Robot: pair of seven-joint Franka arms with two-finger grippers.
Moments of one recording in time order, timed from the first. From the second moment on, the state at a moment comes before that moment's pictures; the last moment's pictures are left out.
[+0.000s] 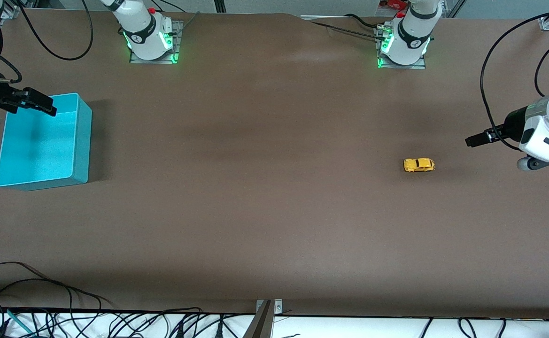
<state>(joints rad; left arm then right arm) 0.41 0.13 -0.36 -1.76 0.00 1.65 -0.38 -0.05 -0.02 0.00 -1.70 -0.02 1.59 0.00</state>
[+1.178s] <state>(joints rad) 0.39 0.27 -0.37 -2.21 0.12 2.38 -1.58 -0.05 -0.01 0.00 -1.70 -0.02 1.59 0.00</state>
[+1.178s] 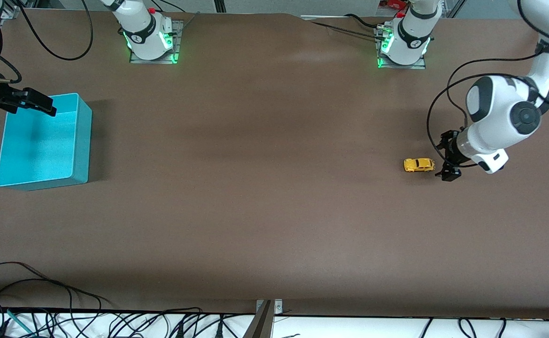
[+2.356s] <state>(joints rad) 0.38 0.39 -0.37 -2.22 0.19 2.44 -1.73 -0.05 -0.01 0.00 -1.69 -0.02 1.59 0.00</state>
